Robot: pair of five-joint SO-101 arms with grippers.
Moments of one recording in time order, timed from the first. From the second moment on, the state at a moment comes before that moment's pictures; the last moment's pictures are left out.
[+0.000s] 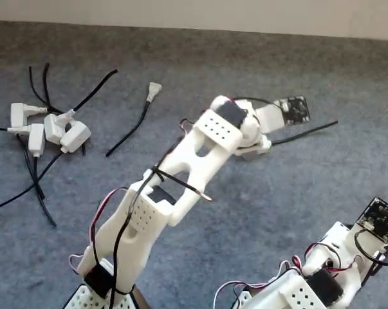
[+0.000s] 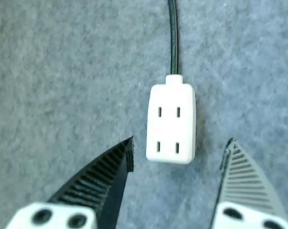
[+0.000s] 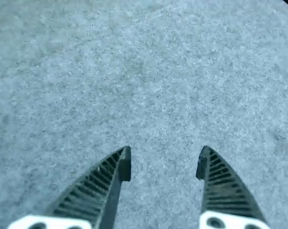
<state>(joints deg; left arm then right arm) 33.3 48.8 -48.7 68.6 -35.5 48.3 -103.4 95.3 51.9 15.6</state>
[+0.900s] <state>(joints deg) 31.4 54.5 -50.9 80.8 -31.3 45.1 -103.4 95.3 52.6 16.0</state>
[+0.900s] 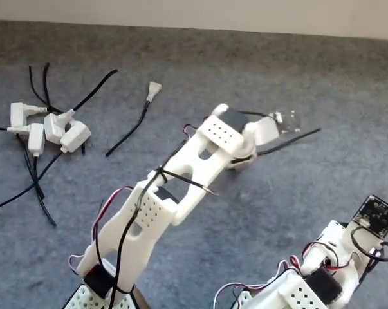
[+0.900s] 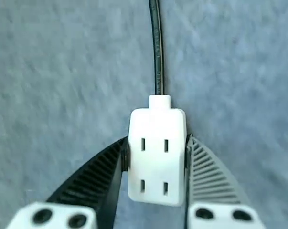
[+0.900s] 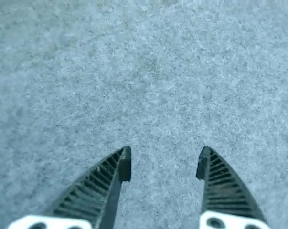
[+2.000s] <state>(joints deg) 12.3 -6.5 37.9 76.4 -44.7 28.1 -87.4 84.4 69.0 32.1</state>
